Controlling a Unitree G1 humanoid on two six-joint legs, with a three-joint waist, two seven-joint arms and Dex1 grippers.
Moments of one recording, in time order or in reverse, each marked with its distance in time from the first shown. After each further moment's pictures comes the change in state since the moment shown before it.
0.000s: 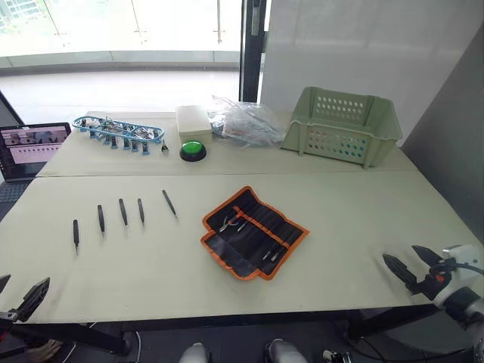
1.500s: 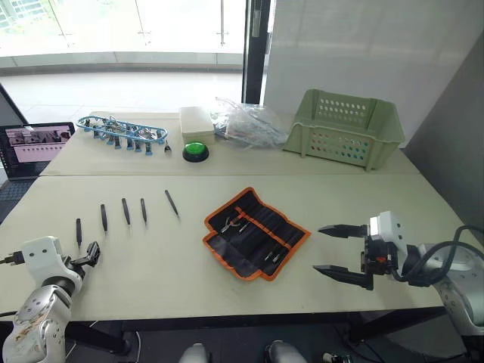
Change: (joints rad) left arm -0.405 -0.171 -0.266 -0.143 0.131 0.396 0.715; right arm -0.234 -0.218 0.363 -0.282 0.072 0.092 0.391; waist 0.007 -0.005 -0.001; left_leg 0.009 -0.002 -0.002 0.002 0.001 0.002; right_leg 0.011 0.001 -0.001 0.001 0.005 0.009
